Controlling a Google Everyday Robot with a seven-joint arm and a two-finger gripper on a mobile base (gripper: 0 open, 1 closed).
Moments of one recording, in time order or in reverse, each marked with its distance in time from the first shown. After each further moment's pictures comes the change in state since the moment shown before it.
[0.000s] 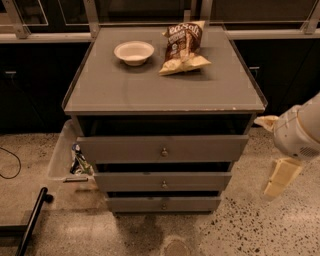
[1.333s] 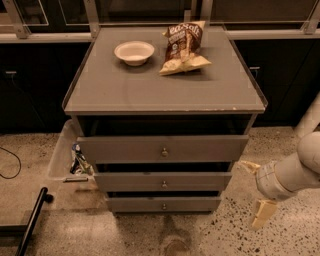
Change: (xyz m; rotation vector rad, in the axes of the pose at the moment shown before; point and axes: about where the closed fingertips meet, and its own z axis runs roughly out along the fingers) arm 0.083 0.023 0.171 -0.082 -0.107 -0.093
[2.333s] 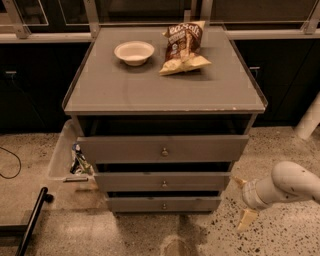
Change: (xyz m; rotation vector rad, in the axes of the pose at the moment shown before) arm 0.085 -0.030 0.149 0.012 -0.029 0.023
